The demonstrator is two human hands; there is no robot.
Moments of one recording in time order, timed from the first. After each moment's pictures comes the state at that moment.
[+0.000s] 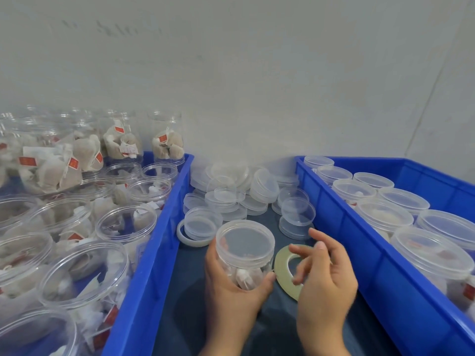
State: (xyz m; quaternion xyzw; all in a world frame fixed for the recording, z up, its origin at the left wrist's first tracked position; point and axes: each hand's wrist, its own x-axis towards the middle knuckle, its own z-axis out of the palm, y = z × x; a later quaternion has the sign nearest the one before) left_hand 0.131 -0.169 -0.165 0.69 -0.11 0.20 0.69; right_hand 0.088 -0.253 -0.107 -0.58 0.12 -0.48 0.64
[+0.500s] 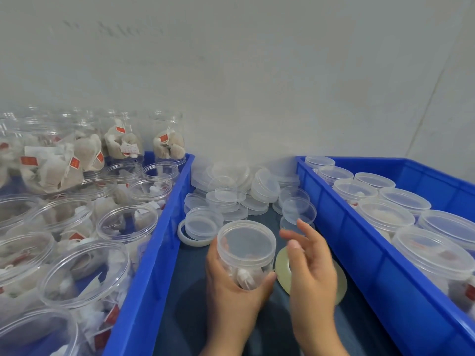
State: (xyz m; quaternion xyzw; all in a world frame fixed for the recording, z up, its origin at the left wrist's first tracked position) left_hand 0.132 -0.171 -0.165 0.69 -0.10 0.20 0.69; right_hand 0.089 -0.250 -0.108 -0.66 0.07 -0.40 0.63
